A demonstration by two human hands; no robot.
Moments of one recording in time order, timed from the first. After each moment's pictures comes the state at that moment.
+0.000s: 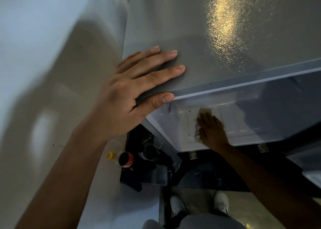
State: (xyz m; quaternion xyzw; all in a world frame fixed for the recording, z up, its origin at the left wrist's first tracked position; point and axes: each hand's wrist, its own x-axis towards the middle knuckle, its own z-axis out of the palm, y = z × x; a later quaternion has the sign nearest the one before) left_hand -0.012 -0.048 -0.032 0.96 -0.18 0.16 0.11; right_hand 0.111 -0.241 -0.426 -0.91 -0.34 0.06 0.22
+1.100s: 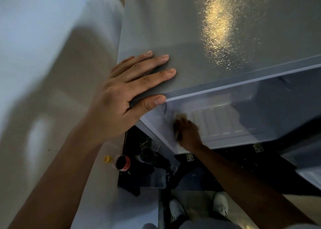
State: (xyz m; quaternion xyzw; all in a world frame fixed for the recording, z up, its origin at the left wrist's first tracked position) left_hand -0.011 -0.047 -0.032 0.96 -0.19 0.17 0.11; right_hand 0.085 -0.167 -0.404 -0.89 -0.35 0.08 0.27
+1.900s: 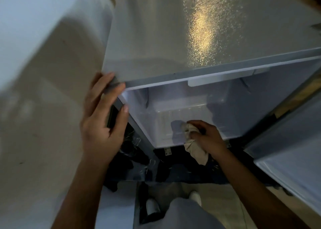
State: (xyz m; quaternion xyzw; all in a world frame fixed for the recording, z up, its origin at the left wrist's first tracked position) left_hand -0.084 -0.092 -0.098 0.90 0.02 0.40 0.19; right_hand 0.051 -0.323 -0.278 -0.75 -0.10 0.21 0.62
